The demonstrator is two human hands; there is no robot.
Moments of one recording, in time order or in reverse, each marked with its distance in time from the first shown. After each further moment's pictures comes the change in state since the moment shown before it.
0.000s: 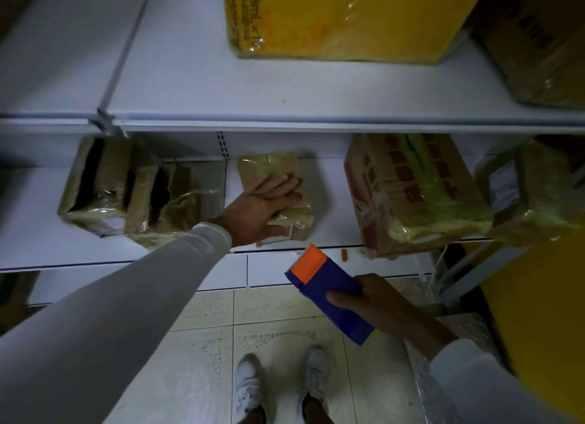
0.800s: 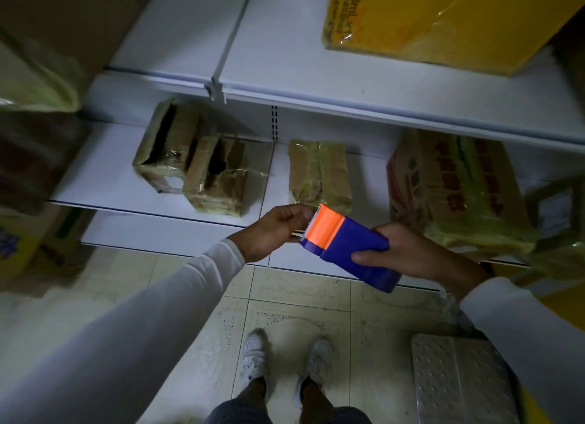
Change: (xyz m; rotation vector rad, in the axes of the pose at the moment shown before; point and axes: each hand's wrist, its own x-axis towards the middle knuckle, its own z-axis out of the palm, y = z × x) left_hand -0.074 0.076 -0.026 -1.427 0.087 -0.645; right_hand 0.011 -0.080 -0.041 -0.205 -0.191 -0.208
